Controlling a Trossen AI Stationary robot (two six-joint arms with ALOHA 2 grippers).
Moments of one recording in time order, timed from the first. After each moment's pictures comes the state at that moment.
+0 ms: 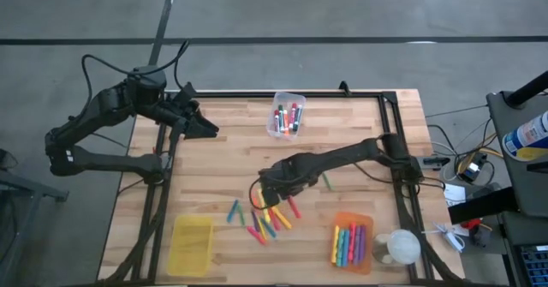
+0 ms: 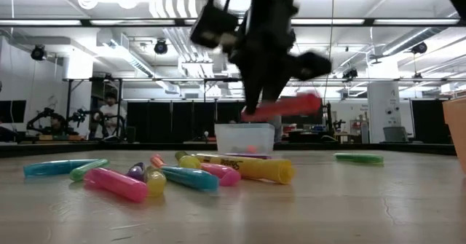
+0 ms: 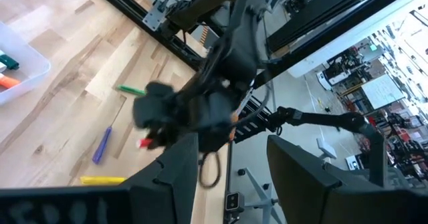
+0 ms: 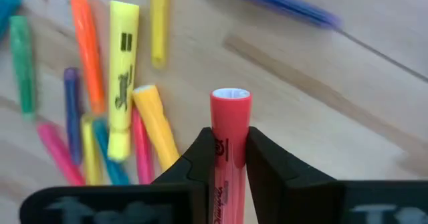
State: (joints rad) left arm 0.39 0.91 1.34 -0.81 0.59 -0.57; right arm 0.15 2.10 1.74 -1.02 -0.06 1.28
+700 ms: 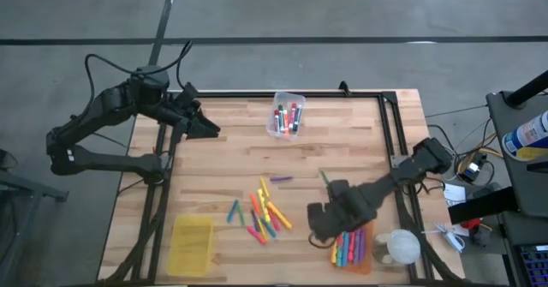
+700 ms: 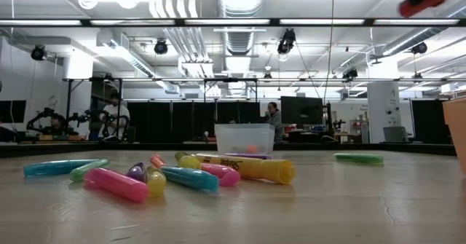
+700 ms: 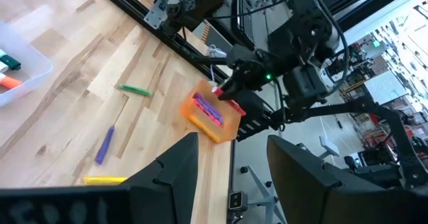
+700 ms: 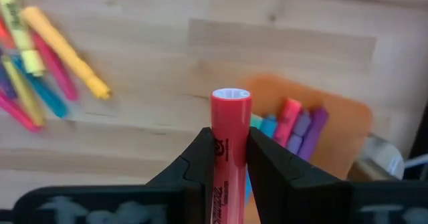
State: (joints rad) left arm 0.39 0.93 1.34 -0.81 0.59 -0.55; right arm 0.55 1.84 1.73 -1.48 0.09 2.06
